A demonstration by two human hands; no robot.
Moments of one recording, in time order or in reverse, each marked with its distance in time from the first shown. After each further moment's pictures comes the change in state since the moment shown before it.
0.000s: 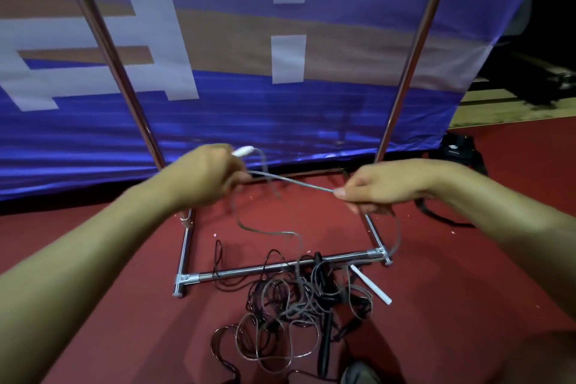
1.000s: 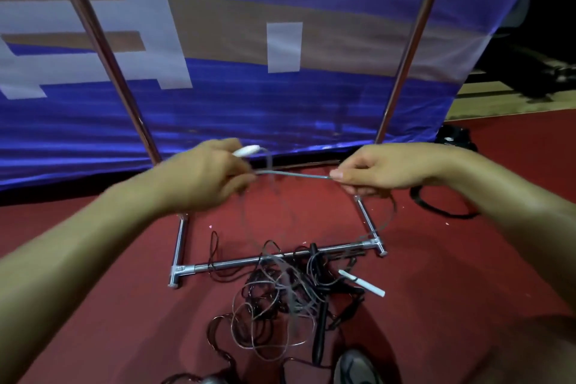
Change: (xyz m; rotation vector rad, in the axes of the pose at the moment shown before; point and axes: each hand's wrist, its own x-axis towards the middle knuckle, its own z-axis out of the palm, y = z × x) left_hand -0.016 0.010 -0.004 0.045 -0.019 0.202; right_hand -0.014 -0.010 -0.008 0.000 0.075 -0.076
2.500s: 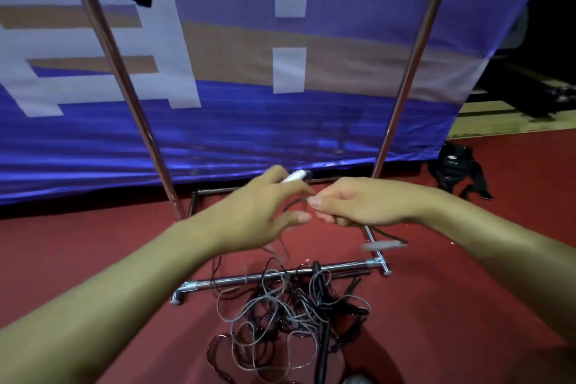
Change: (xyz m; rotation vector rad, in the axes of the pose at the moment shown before) left_hand 0.017 0.059 0.019 -0.322 -0.007 0.012; right_hand 0.014 -0.010 0.025 0.067 0.001 -0.113
